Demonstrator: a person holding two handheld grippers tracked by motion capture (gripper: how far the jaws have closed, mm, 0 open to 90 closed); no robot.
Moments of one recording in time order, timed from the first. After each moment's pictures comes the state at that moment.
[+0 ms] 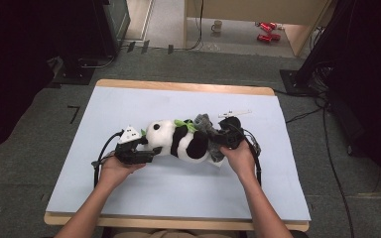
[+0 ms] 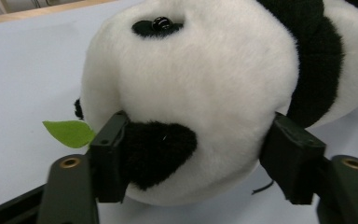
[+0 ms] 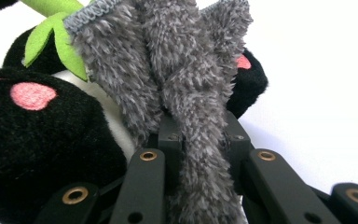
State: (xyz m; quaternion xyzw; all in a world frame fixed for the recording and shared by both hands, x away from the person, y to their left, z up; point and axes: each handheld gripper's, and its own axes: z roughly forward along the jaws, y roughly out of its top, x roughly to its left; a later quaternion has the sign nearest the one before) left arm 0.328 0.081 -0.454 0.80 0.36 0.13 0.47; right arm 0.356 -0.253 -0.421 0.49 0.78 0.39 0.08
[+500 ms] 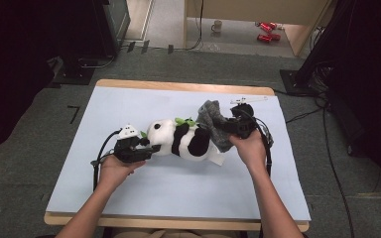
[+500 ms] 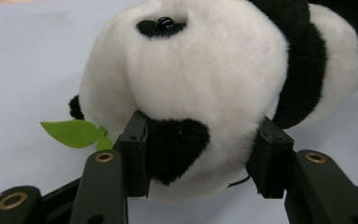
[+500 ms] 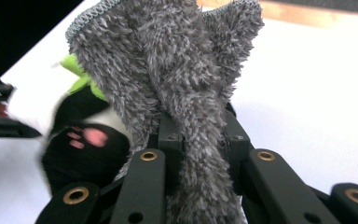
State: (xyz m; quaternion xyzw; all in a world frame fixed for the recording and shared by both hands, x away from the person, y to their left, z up) left arm 0.328 0.080 -0.443 0.79 0.39 0.09 0.47; right arm 0.358 -0.272 -0.365 0.51 0.75 0.41 0.09
